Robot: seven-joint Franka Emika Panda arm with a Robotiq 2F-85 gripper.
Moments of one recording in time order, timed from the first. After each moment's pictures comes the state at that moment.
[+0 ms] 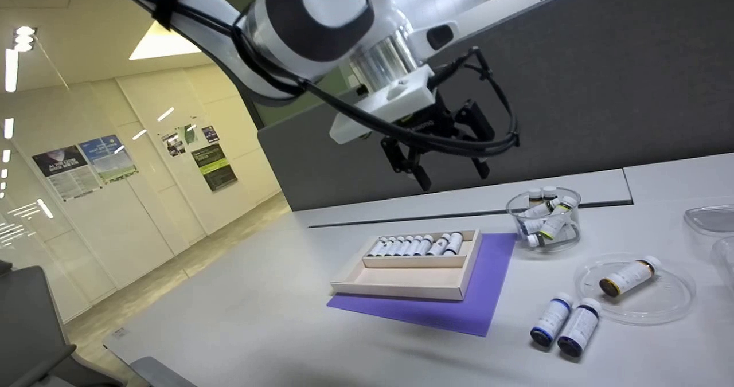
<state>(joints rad) -0.15 0.20 -0.14 -2.28 -0.01 2.71 -0.23</state>
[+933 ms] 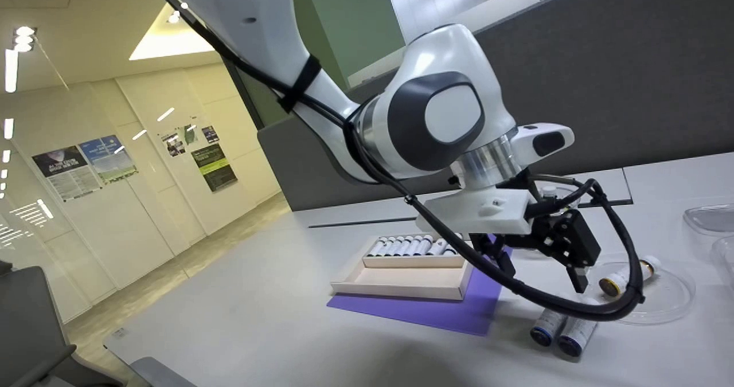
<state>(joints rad) -0.22 0.59 -0.19 -2.11 0.01 2.77 -0.09</state>
